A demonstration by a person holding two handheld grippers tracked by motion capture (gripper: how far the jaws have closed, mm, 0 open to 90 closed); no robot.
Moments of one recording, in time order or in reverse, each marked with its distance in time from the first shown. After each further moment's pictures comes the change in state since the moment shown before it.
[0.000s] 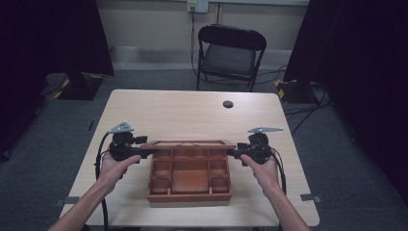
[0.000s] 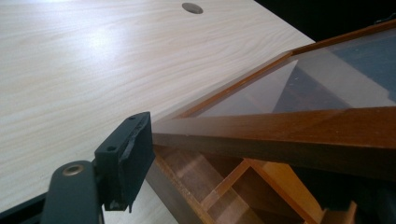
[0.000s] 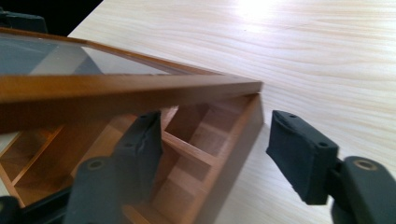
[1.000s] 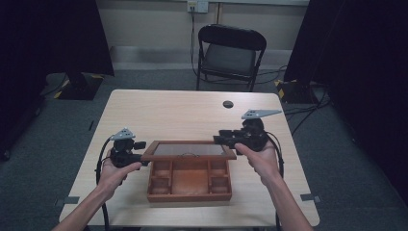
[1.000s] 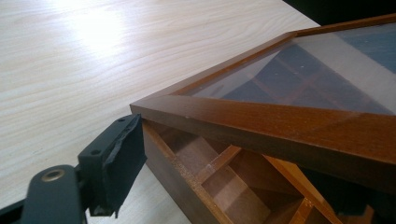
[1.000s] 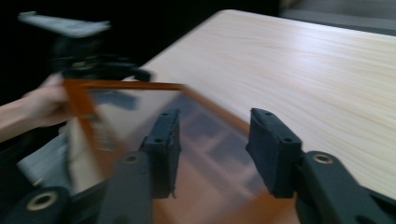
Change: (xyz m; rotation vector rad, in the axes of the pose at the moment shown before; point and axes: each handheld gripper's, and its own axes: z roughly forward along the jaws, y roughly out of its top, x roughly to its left) left arm -0.008 -0.017 0.001 0.033 0.018 0.002; right arm 0.065 0.057 -0.031 -0.068 0.300 -0.236
